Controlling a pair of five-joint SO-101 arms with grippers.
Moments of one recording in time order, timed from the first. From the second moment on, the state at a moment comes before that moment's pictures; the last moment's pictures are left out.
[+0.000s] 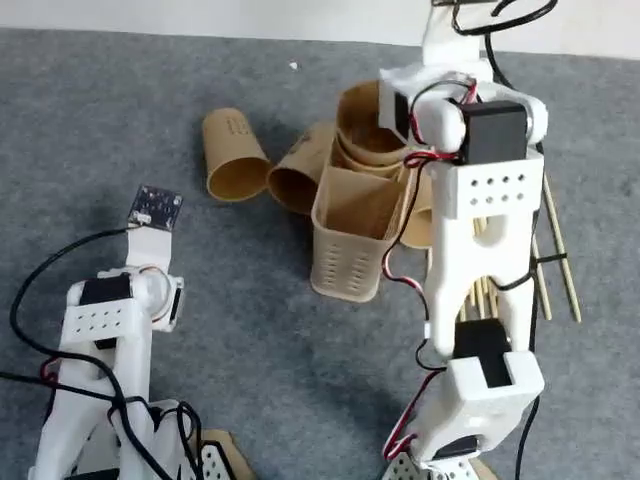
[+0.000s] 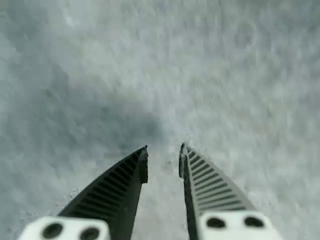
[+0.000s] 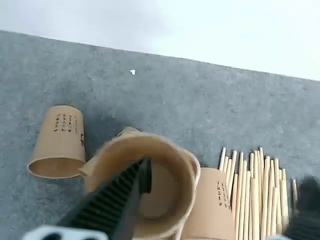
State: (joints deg) left arm -16.9 -36.5 63.0 52.1 -15.3; right arm -16.1 11.1 -53.8 88.8 2.7
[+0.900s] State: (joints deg) left arm -9.8 6.4 0.4 64.2 -22.7; right arm 5.5 -36.7 20.9 75.5 16.0
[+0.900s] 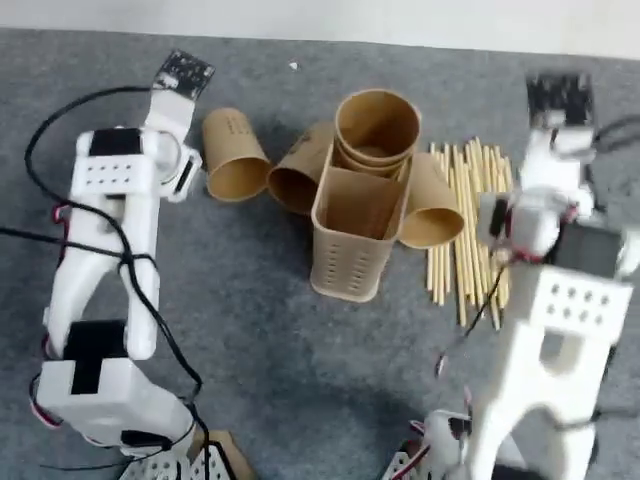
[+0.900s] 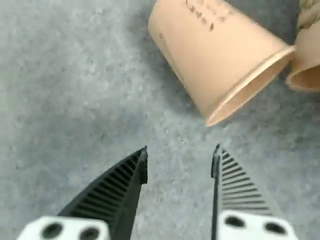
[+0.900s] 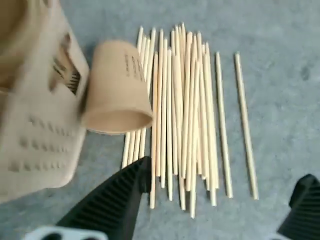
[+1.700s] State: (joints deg) left arm -3.4 34.1 -24.0 55.4 -29.0; right arm 6.0 -73.0 77.8 55.7 13.6
